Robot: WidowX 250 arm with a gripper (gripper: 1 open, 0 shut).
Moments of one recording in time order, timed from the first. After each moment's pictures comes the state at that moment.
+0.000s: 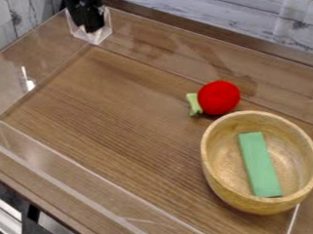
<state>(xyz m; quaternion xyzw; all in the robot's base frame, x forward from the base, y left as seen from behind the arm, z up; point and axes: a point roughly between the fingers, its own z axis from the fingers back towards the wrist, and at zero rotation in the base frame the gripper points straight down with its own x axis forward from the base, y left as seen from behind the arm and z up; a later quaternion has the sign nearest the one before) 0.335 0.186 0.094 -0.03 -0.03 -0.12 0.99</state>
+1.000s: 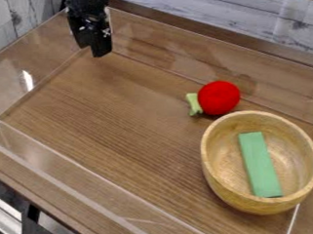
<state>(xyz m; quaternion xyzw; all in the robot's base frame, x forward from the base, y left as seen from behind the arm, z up) 0.329 0.166 0.070 -0.06 -0.01 -0.15 0.99</state>
